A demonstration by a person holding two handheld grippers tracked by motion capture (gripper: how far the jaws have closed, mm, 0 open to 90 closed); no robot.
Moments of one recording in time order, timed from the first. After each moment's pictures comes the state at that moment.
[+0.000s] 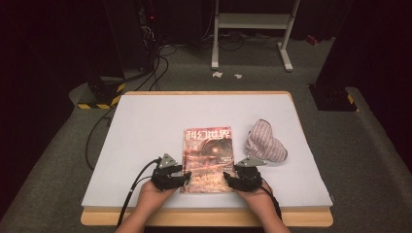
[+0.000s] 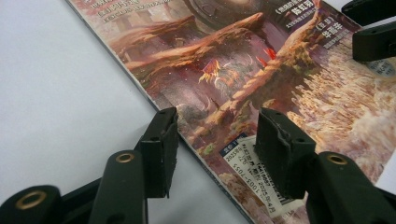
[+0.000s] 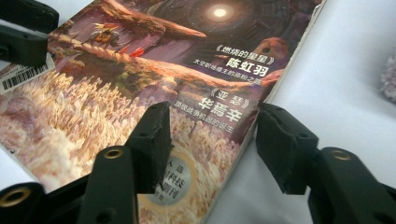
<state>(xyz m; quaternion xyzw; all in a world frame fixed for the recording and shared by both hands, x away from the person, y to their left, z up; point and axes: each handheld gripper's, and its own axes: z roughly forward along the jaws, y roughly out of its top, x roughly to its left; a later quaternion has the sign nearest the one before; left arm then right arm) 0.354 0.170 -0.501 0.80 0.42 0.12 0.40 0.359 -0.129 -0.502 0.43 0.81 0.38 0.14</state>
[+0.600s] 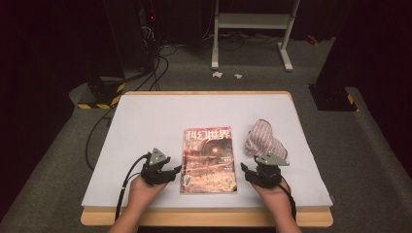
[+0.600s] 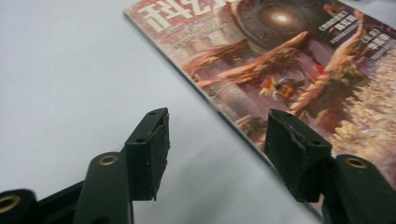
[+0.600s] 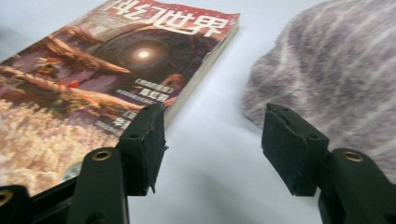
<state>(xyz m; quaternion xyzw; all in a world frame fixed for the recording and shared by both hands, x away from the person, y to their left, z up) 0.359 0.199 -0.488 0.79 0.43 0.19 0.39 0.360 -0.178 -0.479 0.44 0.77 0.40 0.23</state>
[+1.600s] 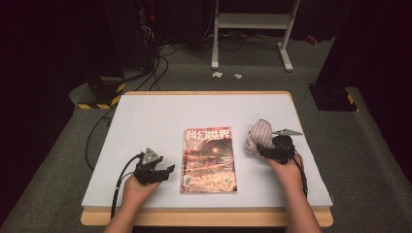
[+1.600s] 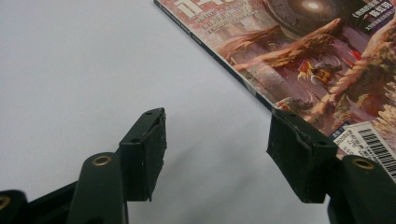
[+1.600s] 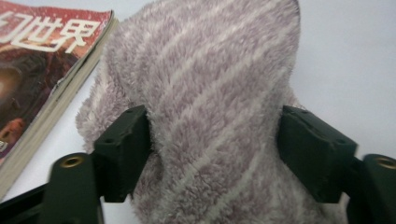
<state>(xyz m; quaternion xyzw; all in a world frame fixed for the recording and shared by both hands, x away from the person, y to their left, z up) 0.362 0.219 -0.496 0.79 0.43 0.19 0.38 0.449 -0.230 -0.477 0.53 0.75 0.34 0.20</state>
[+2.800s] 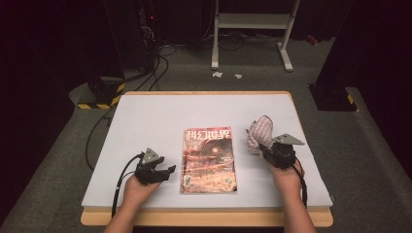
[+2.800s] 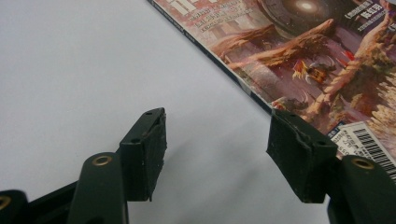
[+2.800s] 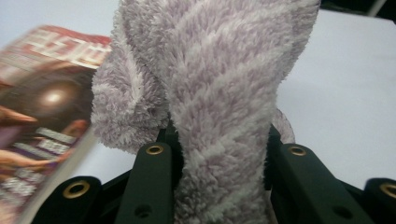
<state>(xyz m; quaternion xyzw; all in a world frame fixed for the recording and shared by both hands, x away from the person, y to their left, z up) 0.365 0.221 -0.500 0.79 0.43 0.18 0.40 0.410 -0.218 -0.455 0.48 0.74 0.39 0.26</state>
